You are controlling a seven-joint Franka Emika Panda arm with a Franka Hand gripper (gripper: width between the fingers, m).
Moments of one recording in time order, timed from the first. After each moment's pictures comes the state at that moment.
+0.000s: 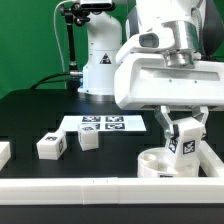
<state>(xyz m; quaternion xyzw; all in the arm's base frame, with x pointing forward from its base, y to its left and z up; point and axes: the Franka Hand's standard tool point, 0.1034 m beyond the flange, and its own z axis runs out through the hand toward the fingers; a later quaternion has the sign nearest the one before) 0.641 0.083 0.081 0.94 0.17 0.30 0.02</state>
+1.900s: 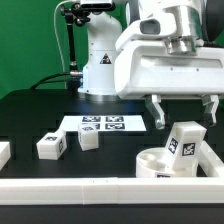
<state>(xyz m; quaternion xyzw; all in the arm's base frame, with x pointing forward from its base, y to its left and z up) 0.637 0.090 0.091 0.97 0.17 0.19 -0.01</state>
